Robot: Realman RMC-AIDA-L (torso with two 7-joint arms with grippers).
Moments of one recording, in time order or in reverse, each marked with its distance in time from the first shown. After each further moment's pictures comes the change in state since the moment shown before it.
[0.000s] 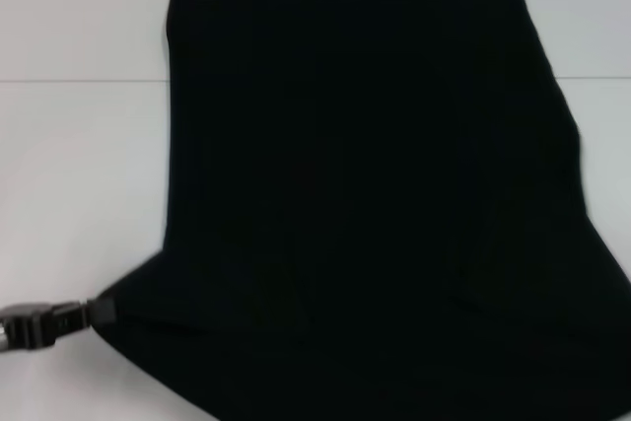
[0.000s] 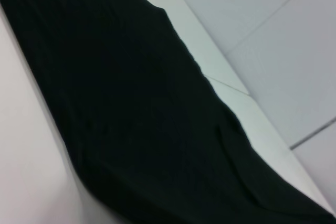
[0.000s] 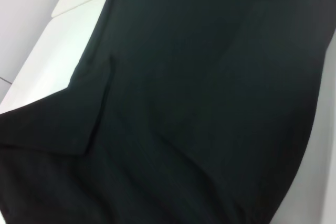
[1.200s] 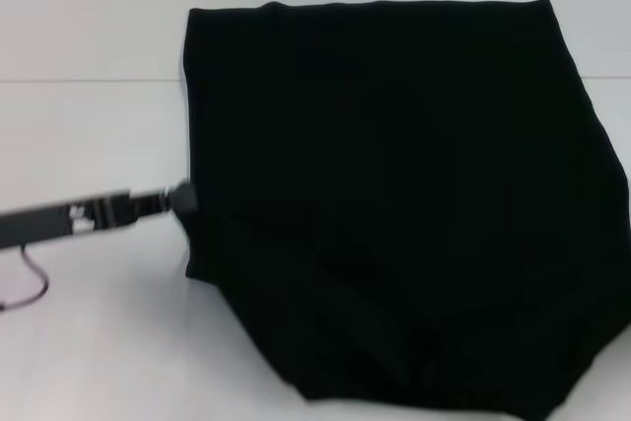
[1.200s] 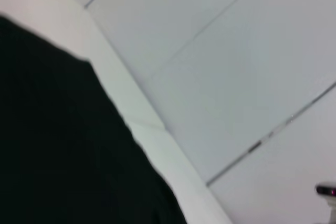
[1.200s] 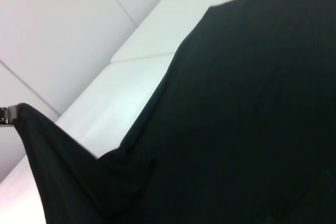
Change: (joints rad) left arm -0.199 0.057 -0.019 -0.220 -0.092 -0.008 -0.041; right arm 0.126 -0.021 0.158 0.005 0.003 -0.091 -0.131
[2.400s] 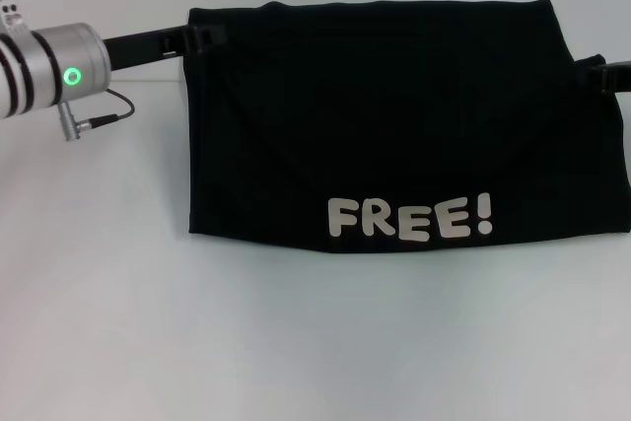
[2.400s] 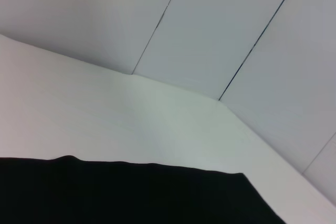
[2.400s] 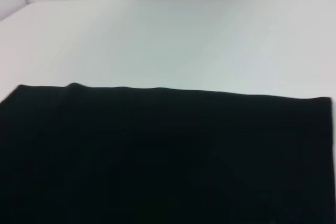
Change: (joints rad) left arm -0.317 0.036 0.117 -0.224 -0.097 -0.830 0.083; right arm 0.399 -0.005 -0.205 0.304 0.000 0.994 0.092
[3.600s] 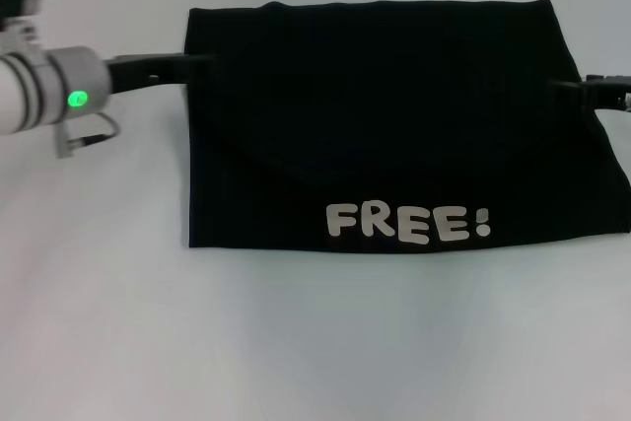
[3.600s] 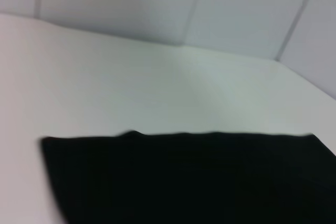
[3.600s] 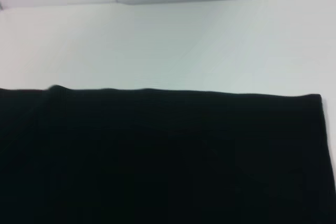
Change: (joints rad) left arm 0.050 -0.067 0.189 0.115 0.011 -0.190 -0.054; right arm -0.048 0.125 -0.005 -0.109 0.035 0.083 -0.032
